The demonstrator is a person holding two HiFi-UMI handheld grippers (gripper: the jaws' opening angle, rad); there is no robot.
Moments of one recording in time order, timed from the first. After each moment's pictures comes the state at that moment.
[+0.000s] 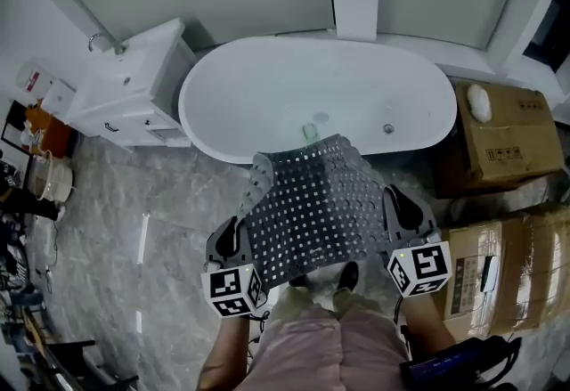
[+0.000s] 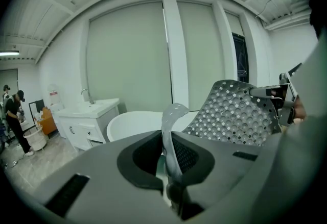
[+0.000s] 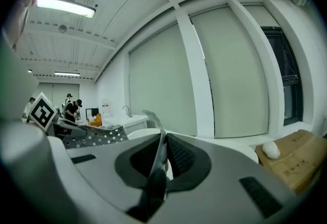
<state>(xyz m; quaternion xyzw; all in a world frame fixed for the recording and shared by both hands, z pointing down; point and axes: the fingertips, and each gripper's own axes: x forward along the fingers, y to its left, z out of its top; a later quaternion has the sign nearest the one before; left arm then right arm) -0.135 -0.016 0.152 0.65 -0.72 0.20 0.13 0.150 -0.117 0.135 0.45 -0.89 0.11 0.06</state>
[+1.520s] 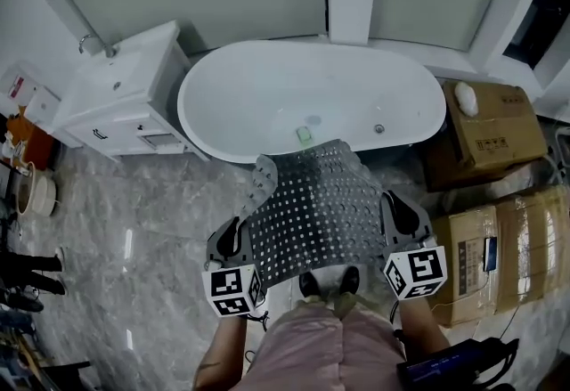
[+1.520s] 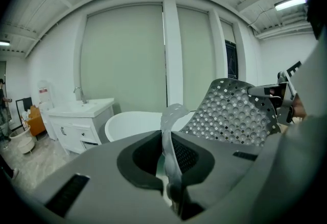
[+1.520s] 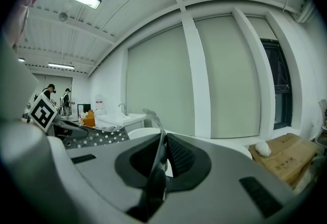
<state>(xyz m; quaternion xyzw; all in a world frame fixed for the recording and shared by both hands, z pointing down) -0.193 0.017 0.154 0.69 -0.69 0.19 0.13 0.093 -0.055 0.121 0.49 -0.87 0.09 0.07</state>
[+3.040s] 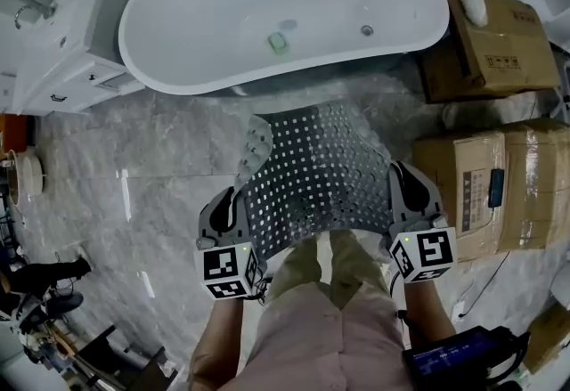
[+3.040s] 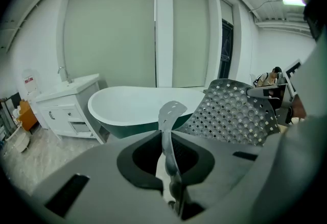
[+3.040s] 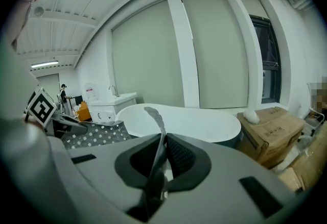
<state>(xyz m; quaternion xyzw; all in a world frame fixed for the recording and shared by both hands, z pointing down) -0.138 0.016 0.273 0.70 -0.62 0.28 0.22 0.149 -0.040 0.252 0.51 -0.82 0.20 0.16</state>
